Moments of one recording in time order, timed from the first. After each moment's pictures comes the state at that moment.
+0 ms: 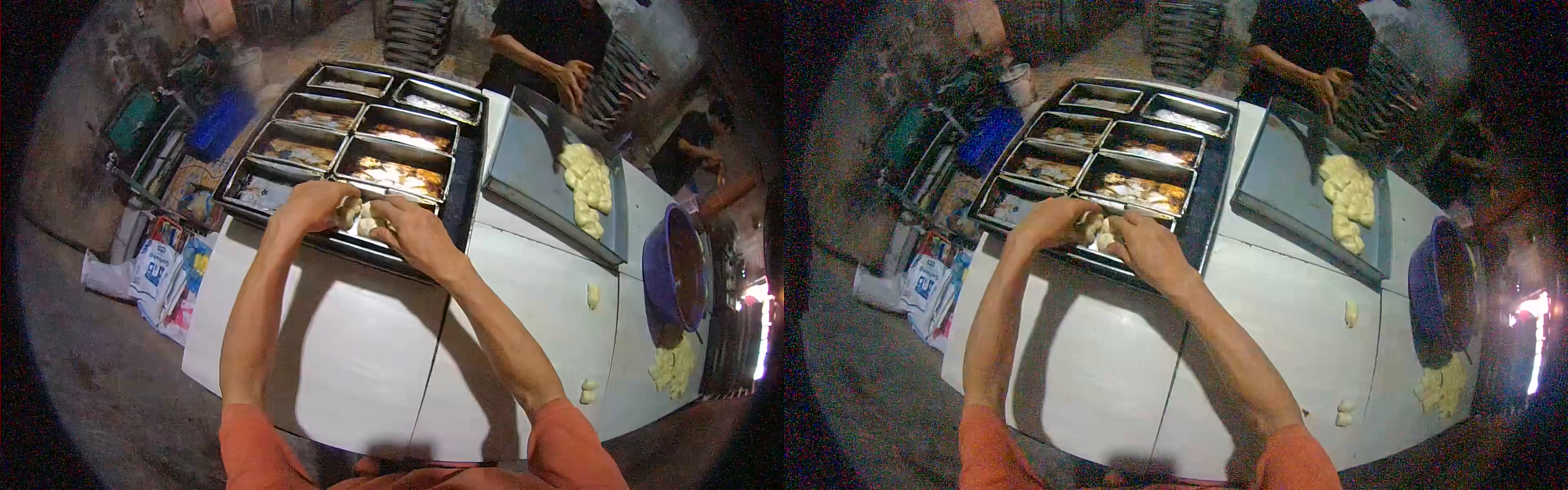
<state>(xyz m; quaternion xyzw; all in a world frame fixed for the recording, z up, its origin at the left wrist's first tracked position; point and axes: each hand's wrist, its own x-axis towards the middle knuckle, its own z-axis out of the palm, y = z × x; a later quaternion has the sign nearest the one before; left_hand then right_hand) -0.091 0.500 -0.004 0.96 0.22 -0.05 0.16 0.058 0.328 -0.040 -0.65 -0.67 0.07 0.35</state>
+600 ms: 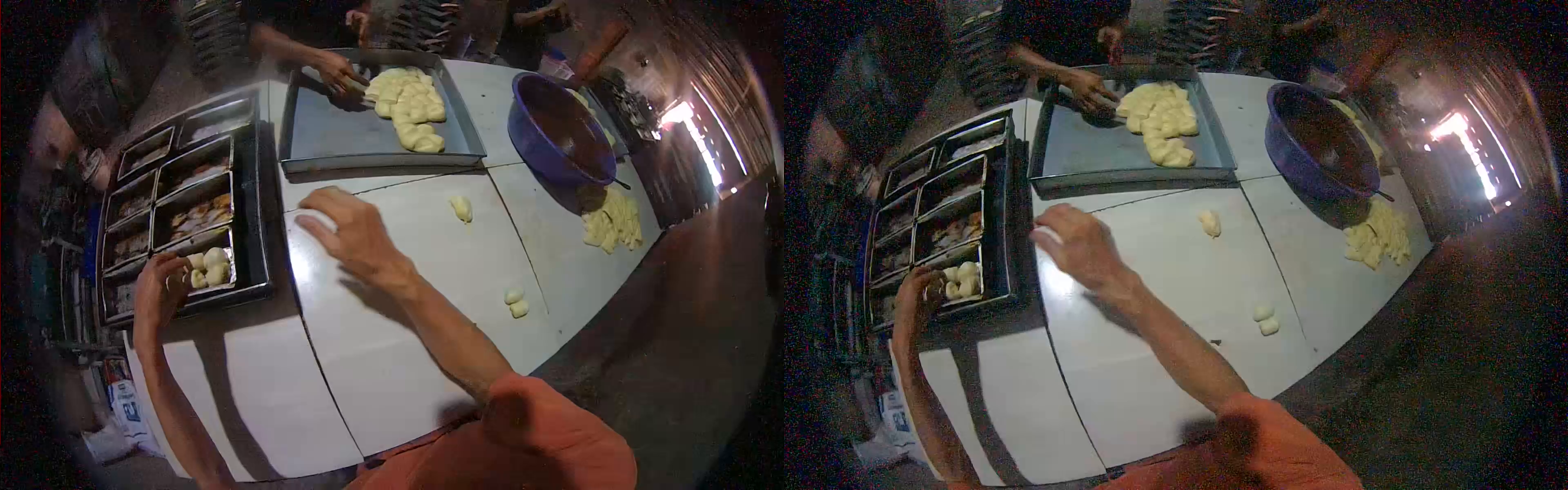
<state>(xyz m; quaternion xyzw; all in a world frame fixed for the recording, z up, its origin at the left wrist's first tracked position) -0.088 0.454 -0.001 0.96 0.17 0.13 0.17 0.134 0.161 -0.013 -0.72 -0.47 -0.11 0.51</state>
